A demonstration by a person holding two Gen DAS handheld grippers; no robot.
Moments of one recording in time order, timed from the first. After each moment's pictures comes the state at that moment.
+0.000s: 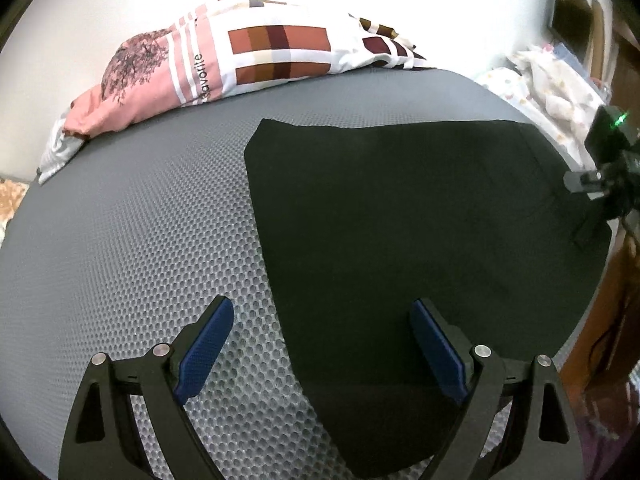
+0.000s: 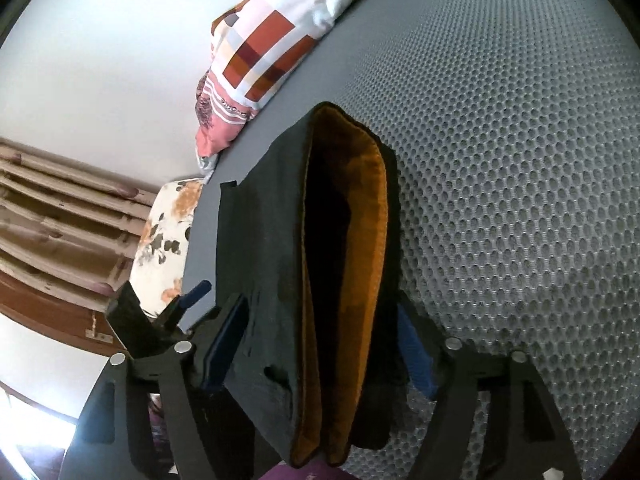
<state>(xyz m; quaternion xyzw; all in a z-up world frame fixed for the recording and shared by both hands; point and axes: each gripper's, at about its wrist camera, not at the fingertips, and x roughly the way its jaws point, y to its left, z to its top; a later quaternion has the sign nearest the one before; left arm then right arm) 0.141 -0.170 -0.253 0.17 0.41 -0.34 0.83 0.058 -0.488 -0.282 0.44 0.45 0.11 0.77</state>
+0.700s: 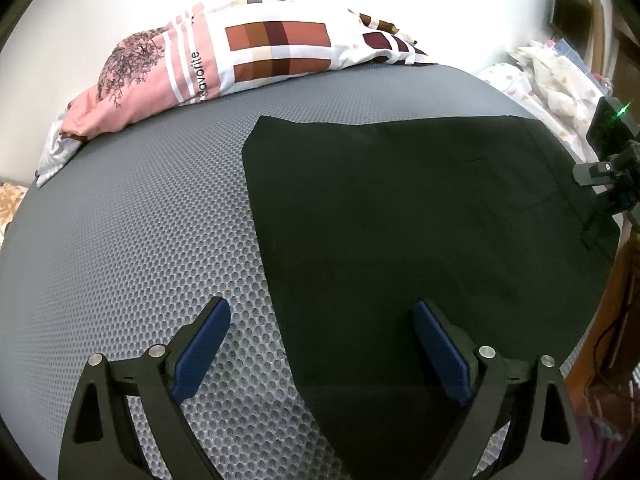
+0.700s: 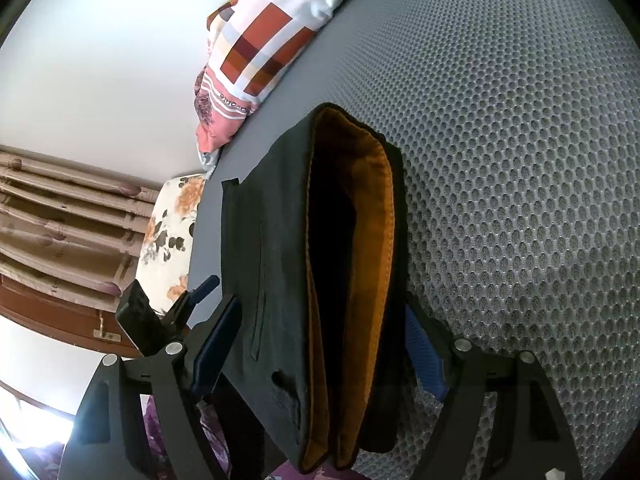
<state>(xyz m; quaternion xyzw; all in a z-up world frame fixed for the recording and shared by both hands) 0.148 -0.176 -0.258 0.17 0.42 -0.34 0.82 0.078 -0.495 -0.286 0.44 0.46 0.12 0.76</state>
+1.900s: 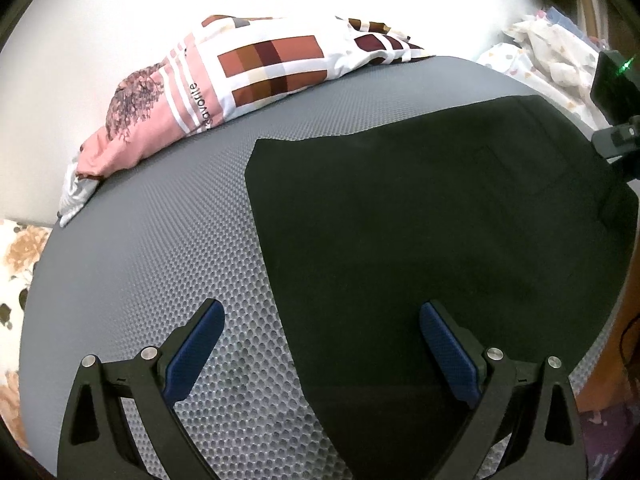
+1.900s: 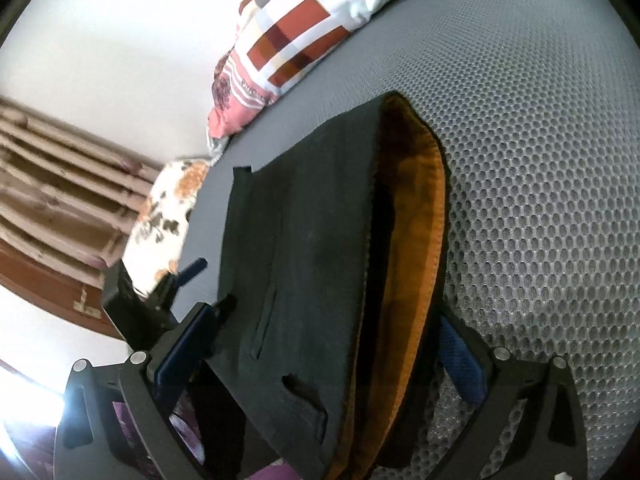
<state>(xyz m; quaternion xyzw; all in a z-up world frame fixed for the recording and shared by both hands) 0.136 -0.189 -0.255 0.24 0.37 -0.32 0.84 0.086 -0.479 -0.280 0.39 0.45 0.14 0.79</state>
